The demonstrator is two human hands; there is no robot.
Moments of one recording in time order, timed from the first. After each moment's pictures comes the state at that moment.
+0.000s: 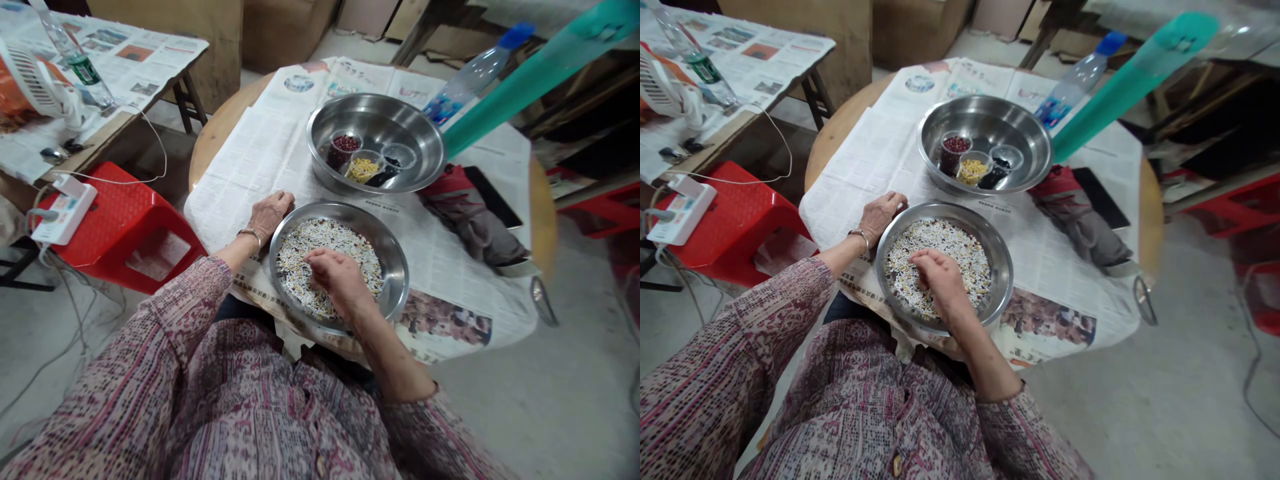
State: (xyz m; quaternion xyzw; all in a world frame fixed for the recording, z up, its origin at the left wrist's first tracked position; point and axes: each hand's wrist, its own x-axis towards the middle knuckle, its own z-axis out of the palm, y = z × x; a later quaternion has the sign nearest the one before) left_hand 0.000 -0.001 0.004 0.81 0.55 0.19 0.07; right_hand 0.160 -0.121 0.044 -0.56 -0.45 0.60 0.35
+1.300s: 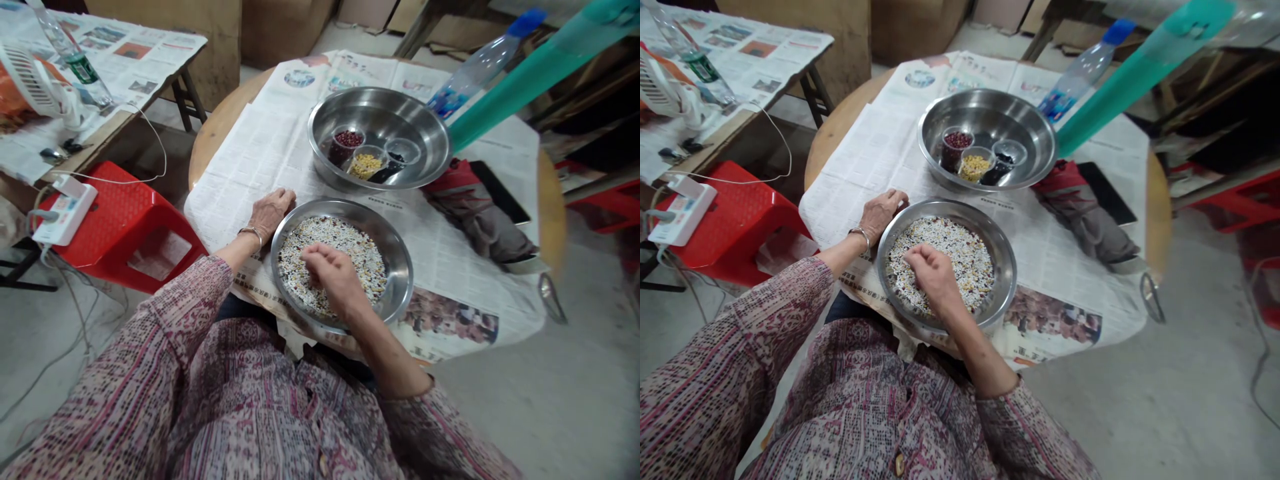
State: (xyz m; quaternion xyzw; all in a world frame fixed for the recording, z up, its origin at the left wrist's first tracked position) left_hand 0.001 0.000 0.002 0.81 0.56 0.19 0.06; right_hand 0.151 -0.121 0.047 -0.56 -0.49 0.57 0.35
